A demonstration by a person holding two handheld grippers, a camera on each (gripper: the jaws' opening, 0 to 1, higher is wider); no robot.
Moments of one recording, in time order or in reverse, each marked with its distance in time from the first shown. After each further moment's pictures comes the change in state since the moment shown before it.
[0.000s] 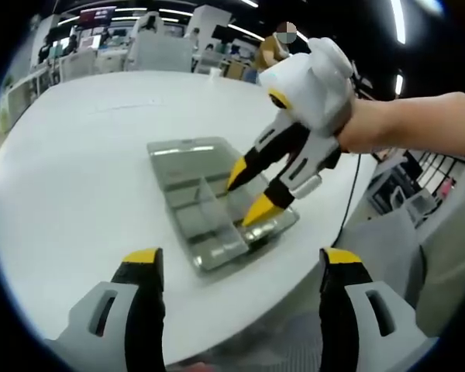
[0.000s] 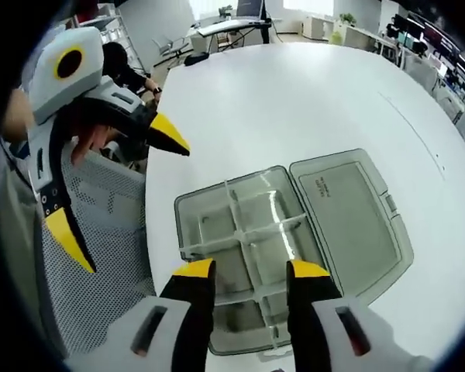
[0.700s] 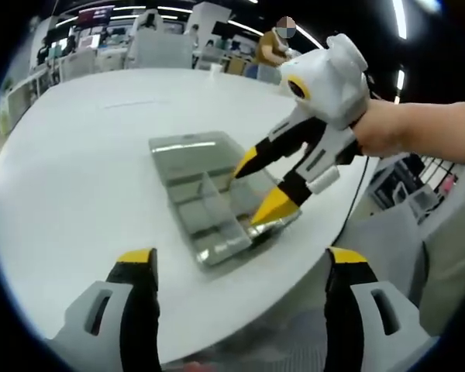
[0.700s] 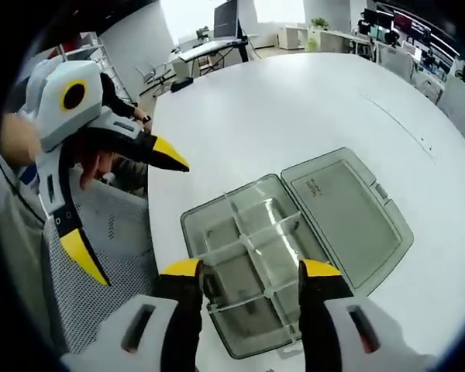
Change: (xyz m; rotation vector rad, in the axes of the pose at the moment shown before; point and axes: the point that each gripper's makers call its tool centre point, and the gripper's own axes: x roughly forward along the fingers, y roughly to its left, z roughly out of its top) left arm -0.001 0.002 -0.004 0.010 0.024 0.016; right arm -0.010 0.003 0.002 0.100 -0.115 -0.032
